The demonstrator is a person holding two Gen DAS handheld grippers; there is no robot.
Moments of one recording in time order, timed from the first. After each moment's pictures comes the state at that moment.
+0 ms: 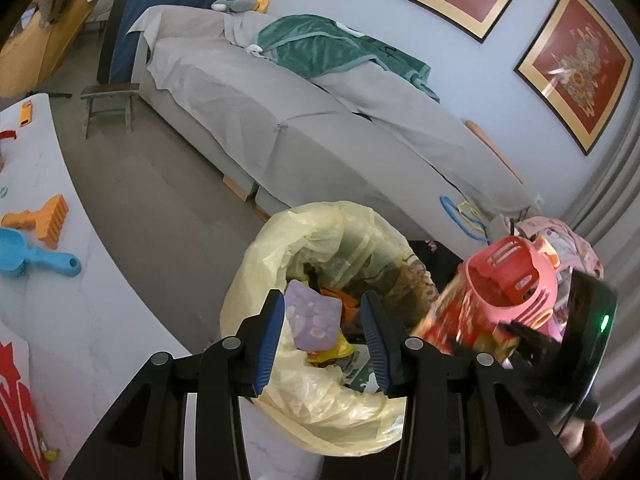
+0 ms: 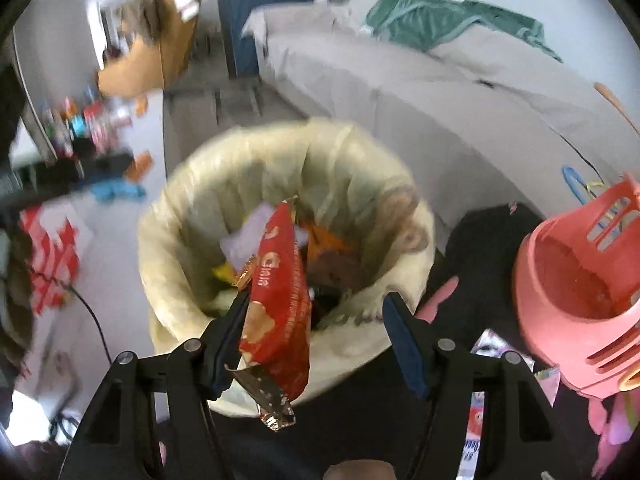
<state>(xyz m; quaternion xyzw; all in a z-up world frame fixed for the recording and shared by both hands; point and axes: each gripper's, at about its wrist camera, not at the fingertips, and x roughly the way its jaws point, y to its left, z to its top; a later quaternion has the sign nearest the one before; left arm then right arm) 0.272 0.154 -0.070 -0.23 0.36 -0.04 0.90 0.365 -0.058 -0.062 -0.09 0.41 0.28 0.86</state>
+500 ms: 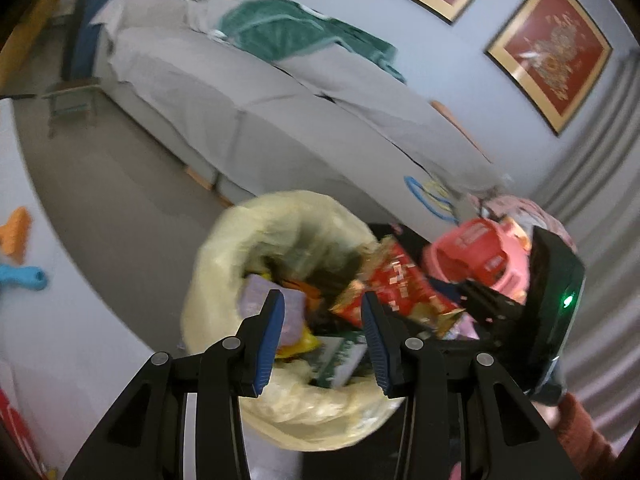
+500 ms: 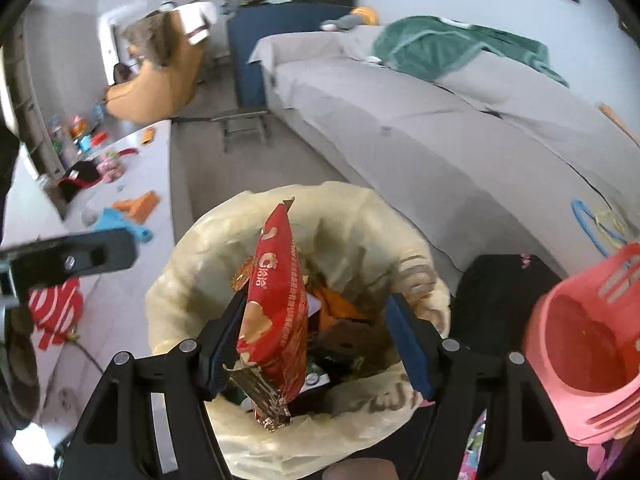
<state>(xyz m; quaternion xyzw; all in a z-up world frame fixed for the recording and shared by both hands) 0.293 0.146 -0.064 -0.24 0.39 -0.13 0.88 0.383 -0.016 -0.057 -0.14 0.38 0.29 0.87</state>
